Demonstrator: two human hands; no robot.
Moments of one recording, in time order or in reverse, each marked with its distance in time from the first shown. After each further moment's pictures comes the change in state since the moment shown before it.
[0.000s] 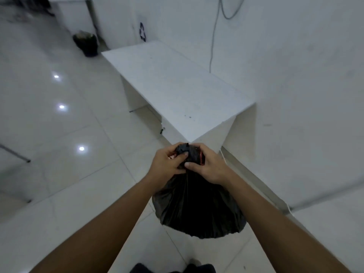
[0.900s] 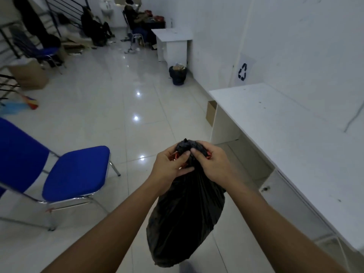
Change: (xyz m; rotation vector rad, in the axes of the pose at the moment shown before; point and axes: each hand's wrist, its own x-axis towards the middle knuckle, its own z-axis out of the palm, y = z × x) left_hand 0.078 0.111 -0.506 -0.299 0.362 0.107; right_hand 0.360 -0.272 0.348 0.162 -0.043 -0.333
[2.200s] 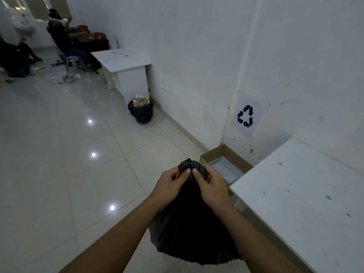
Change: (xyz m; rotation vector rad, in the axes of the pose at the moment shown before) left_hand 0.937 0.177 -0.088 0.400 -0.379 0.011; right_hand 0.868 0.228 0.016 0.070 0.434 0.220
